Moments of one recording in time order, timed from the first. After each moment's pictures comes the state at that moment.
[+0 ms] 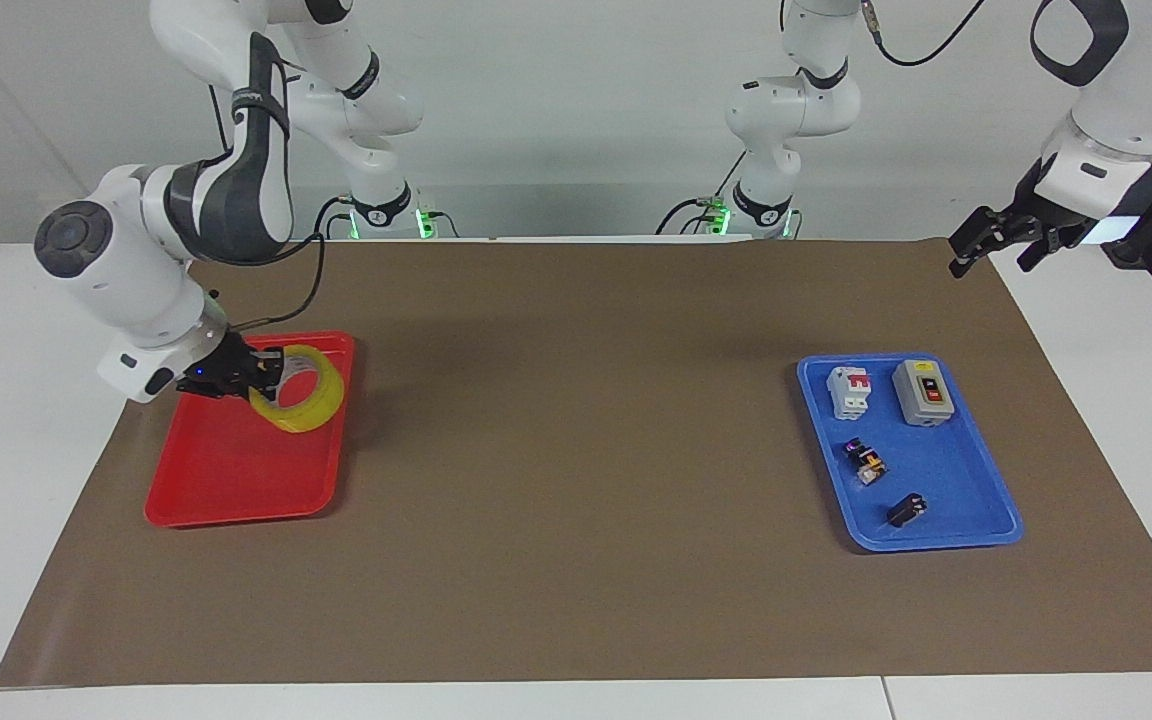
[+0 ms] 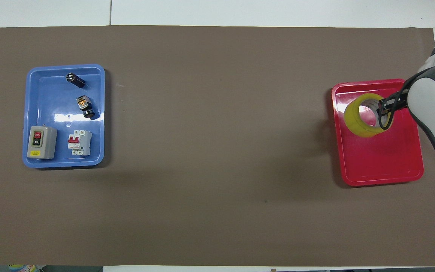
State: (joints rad) left arm -0.01 -0.03 0.07 -1.61 0.01 1.54 0.06; right arm -0.08 0.24 -0.06 -1.72 0.03 1.82 -0.37
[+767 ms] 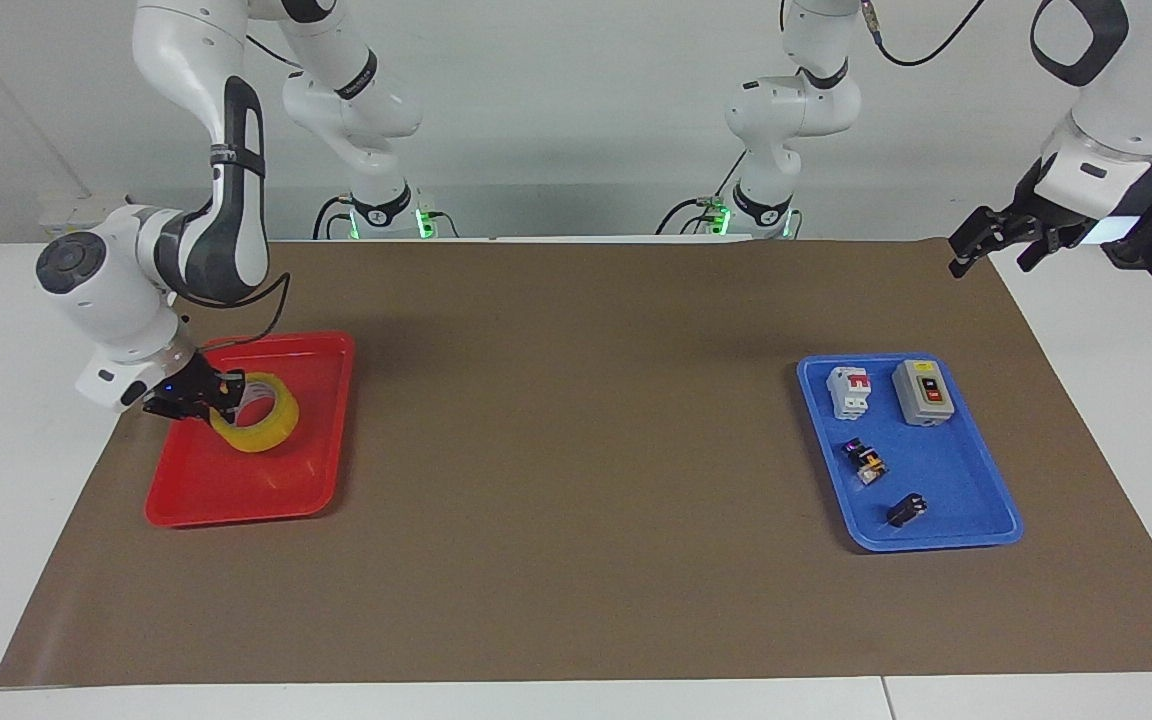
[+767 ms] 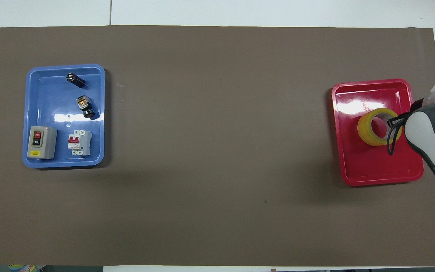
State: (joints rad) left arm -0.01 -0.03 0.07 -1.61 0.01 1.54 0.06; right arm -0.18 0.22 -0.06 -2.02 -0.02 2.21 -0.50
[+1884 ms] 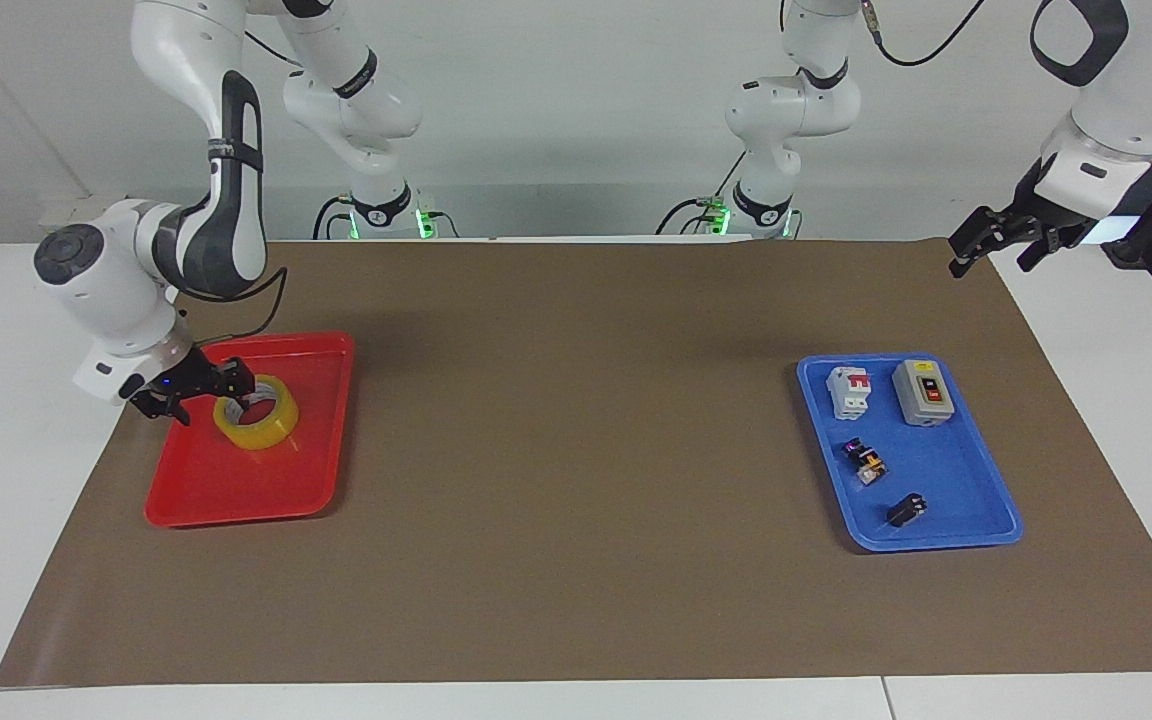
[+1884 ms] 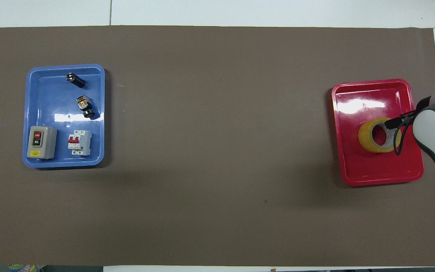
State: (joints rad) left arm -0.01 -0.03 0.07 -1.61 0.01 1.54 0.06; right arm -0.20 0.17 -0.03 -1.94 -0.02 2.09 -0.50
